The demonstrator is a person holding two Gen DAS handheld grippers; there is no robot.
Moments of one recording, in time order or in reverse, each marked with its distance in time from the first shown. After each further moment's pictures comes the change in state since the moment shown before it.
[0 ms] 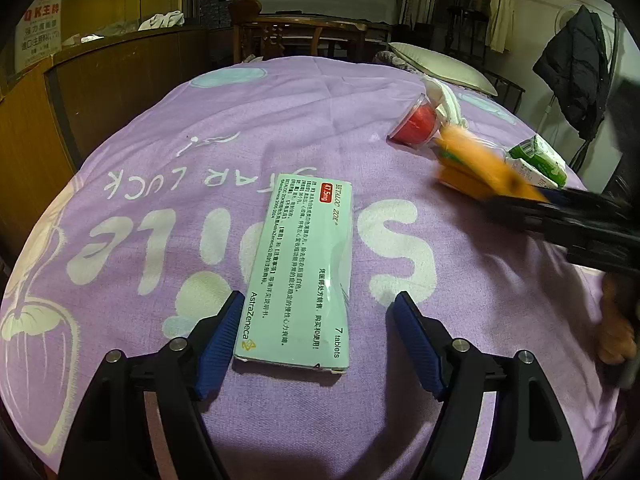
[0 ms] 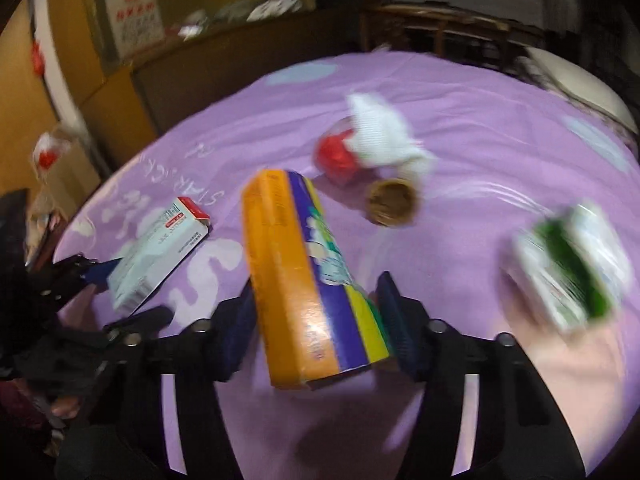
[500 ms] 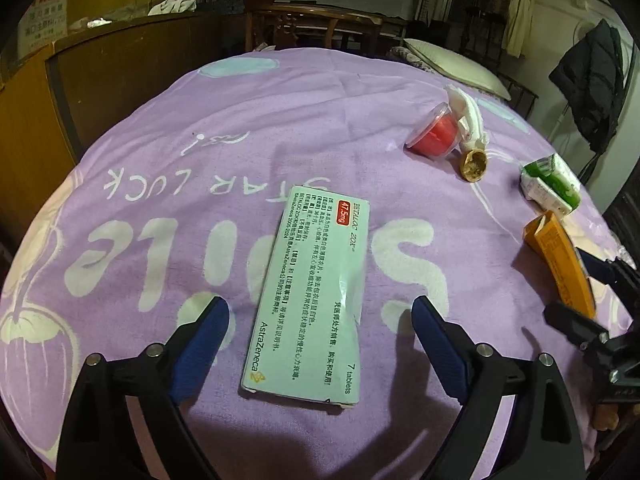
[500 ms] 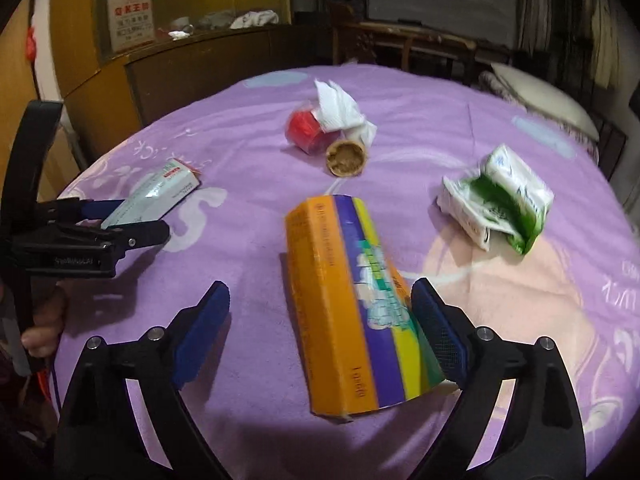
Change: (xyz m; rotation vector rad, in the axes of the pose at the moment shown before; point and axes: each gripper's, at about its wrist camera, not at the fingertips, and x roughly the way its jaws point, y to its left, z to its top) left arm 0.010 0.003 0.019 -0.053 0.041 0.023; right arm -0.016 -0.004 -0.034 -0.015 -0.035 -0.025
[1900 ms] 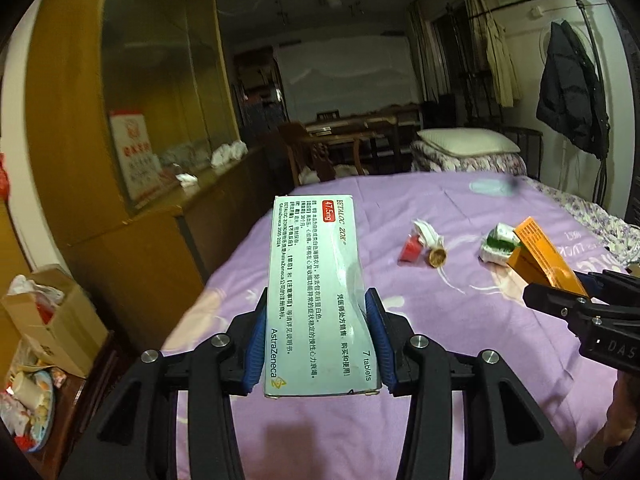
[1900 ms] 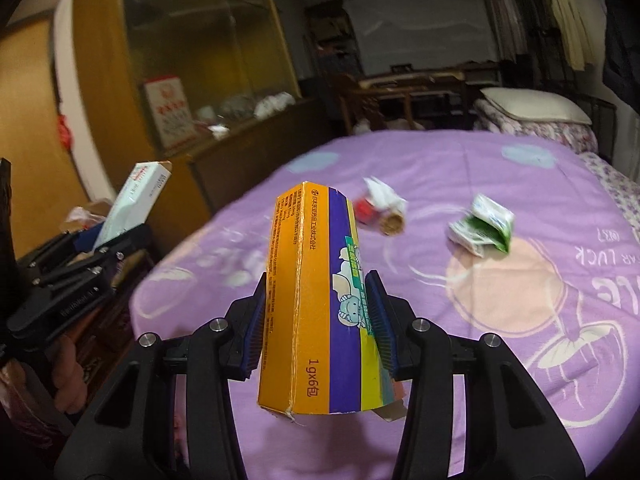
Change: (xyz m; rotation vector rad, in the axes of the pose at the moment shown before) left arm -0.224 -0.046 -0.042 0.147 -0.423 0.259; right arm -0.146 0.066 -0.011 0.126 -0.253 0.134
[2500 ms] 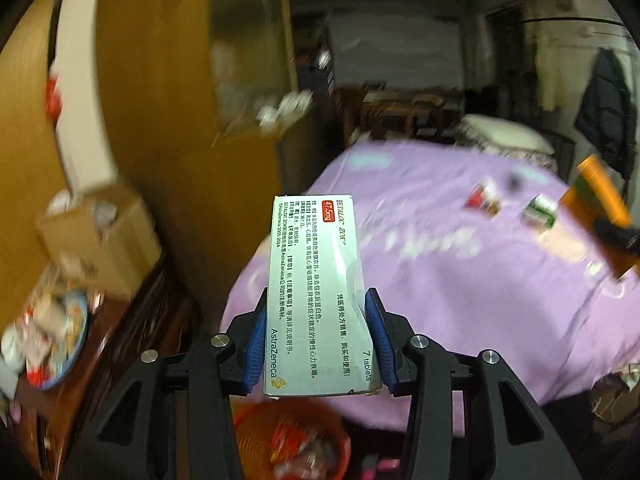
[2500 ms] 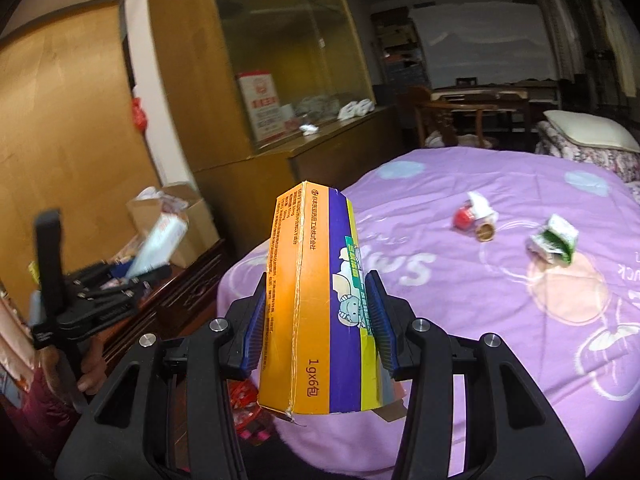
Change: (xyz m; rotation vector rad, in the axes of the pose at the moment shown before) left arm -0.074 0.145 -0.092 -0.164 0.184 0.071; right arm -0.043 0.097 -0.019 -0.102 0.026 0.199
